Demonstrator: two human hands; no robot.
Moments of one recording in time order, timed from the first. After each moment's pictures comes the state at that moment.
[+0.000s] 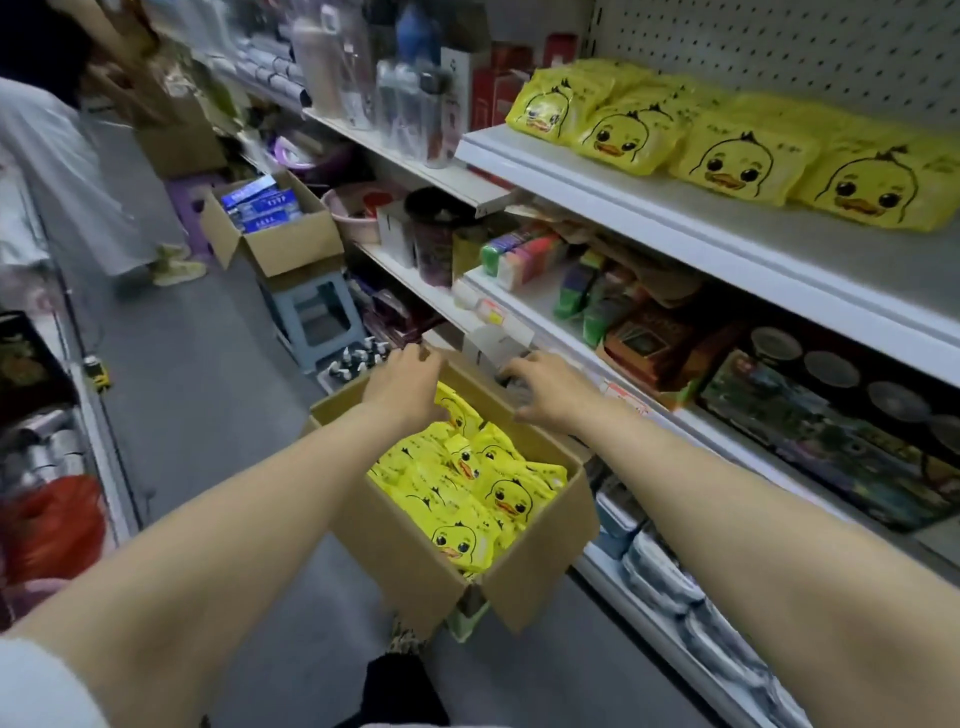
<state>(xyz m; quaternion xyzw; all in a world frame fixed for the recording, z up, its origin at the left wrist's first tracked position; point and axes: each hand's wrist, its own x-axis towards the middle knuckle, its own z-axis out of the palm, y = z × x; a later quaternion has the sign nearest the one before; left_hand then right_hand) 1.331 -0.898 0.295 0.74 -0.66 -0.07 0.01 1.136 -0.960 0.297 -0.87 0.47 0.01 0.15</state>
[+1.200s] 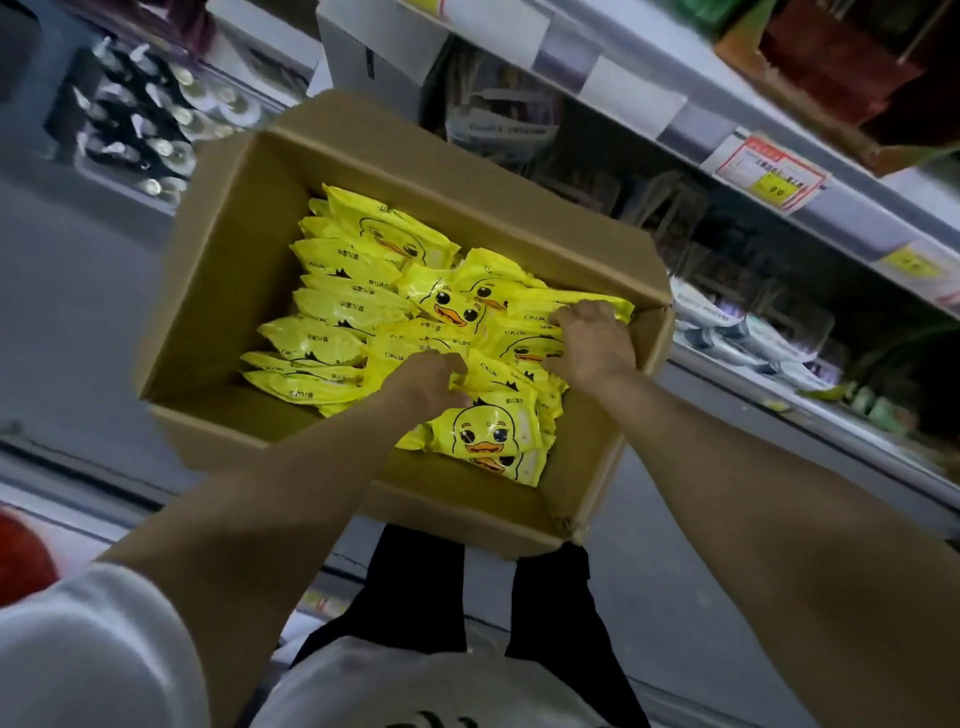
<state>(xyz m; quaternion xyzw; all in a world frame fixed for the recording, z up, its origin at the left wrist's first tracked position) 1.385 -1.020 -0.042 0.53 -0.65 -0.50 -0.22 1.161 -1.022 -0.003 -0.61 0.70 0.23 0.29</state>
